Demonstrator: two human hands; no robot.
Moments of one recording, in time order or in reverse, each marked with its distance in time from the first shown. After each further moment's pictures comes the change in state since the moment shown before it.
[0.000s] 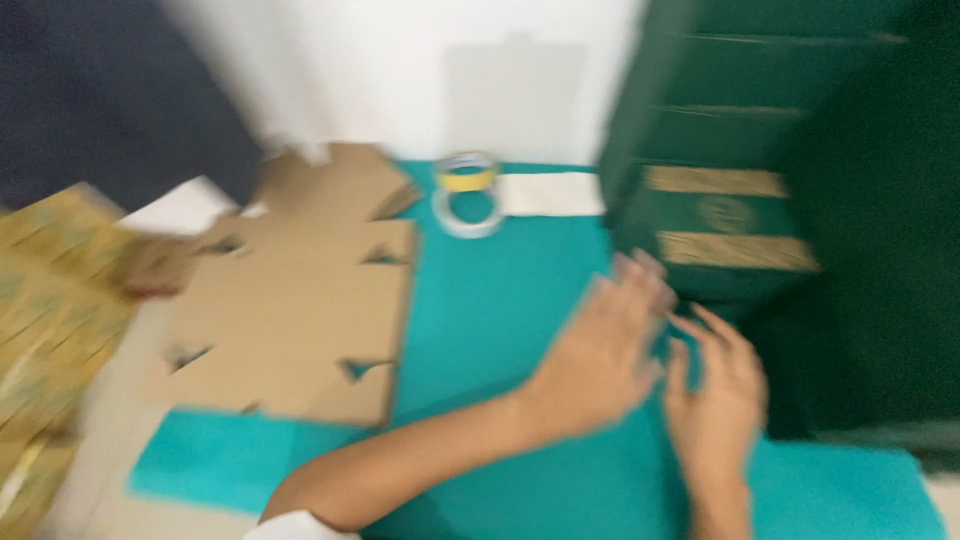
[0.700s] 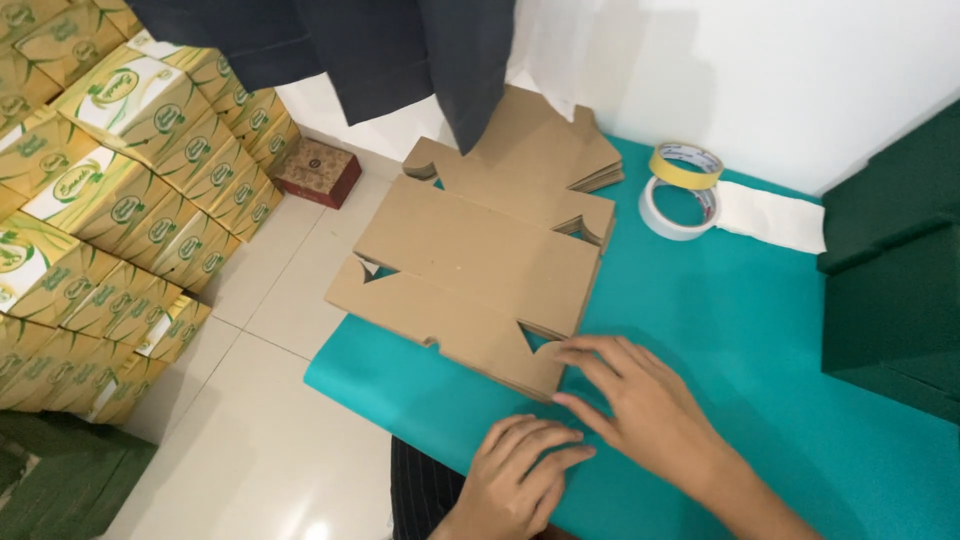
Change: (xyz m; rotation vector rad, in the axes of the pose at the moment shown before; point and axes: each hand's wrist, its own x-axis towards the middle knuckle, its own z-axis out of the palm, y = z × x) left_hand -0.207 -0.011 -0.165 0.104 0.255 -0.251; right_hand 0.024 -0.213 0.081 0.355 -0.787 -0.699
